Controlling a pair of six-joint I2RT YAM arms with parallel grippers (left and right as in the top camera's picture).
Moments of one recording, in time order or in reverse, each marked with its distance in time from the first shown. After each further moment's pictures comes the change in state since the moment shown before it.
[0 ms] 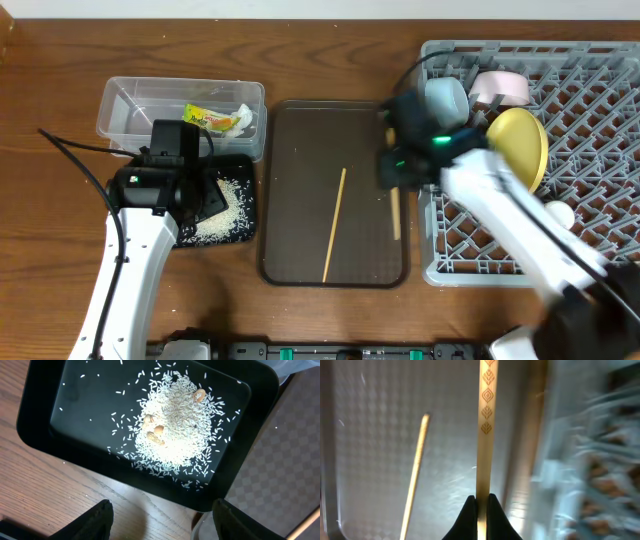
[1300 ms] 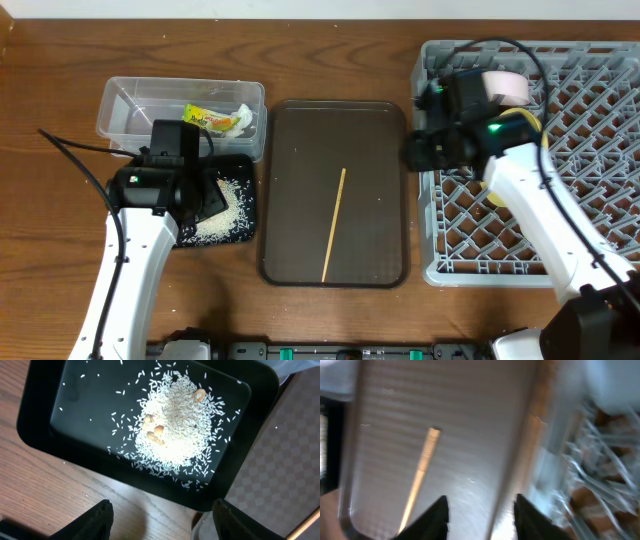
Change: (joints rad) left arm 0.000 0.000 0.000 0.000 0.000 0.000; right arm -0.126 0.000 -0.012 0.098 -0.199 -0.198
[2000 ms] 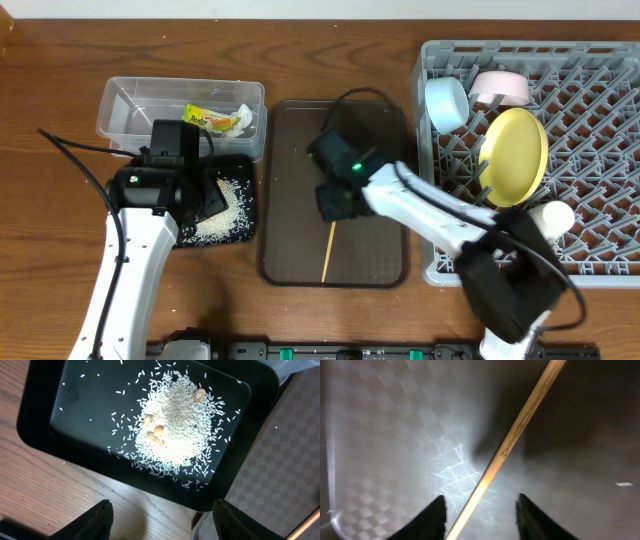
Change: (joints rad) left arm 0.000 0.000 0.000 -0.001 0.000 0.000; right arm 0.424 0.331 0.000 0.087 0.137 0.307
